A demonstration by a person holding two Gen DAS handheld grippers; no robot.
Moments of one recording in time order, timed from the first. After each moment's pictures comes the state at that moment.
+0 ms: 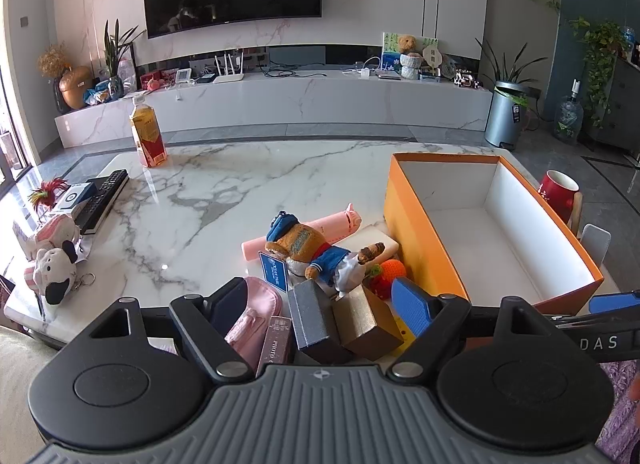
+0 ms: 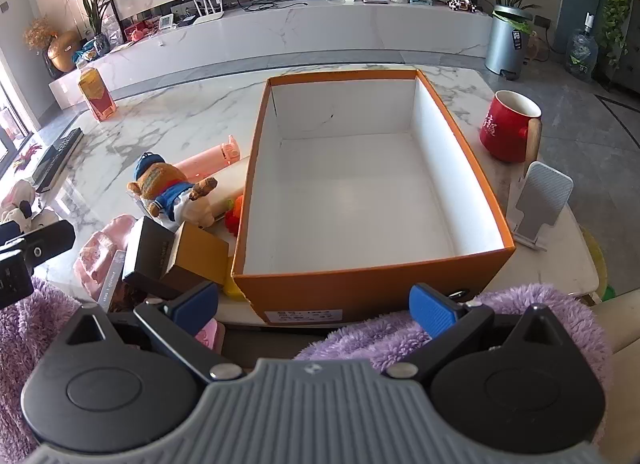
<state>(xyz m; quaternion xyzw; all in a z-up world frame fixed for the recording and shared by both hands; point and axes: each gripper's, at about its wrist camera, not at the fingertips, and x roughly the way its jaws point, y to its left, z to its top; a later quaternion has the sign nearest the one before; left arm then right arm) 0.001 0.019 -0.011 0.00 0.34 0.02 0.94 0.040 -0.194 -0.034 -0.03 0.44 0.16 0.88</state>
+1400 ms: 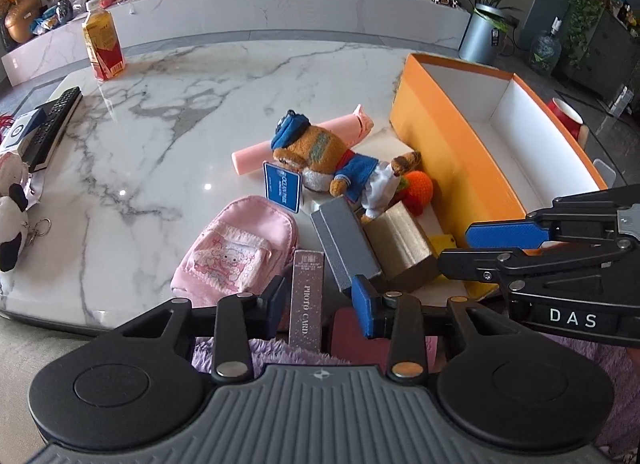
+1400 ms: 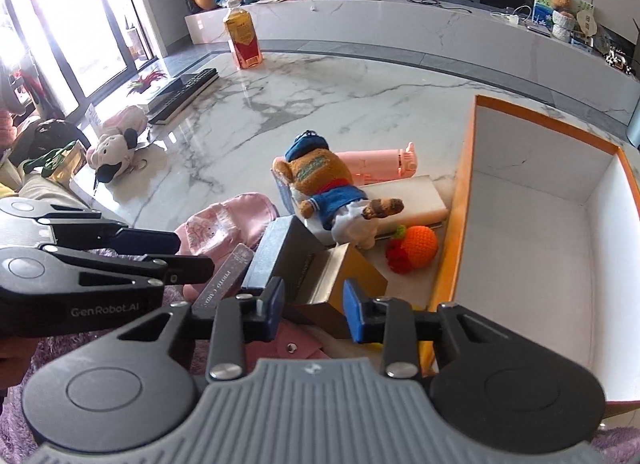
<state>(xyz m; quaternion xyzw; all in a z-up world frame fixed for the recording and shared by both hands) 0.047 0.085 -0.071 -0.02 0.48 -0.06 0.87 0.060 -0.077 -0.057 -0.12 0.43 0.38 0.81</state>
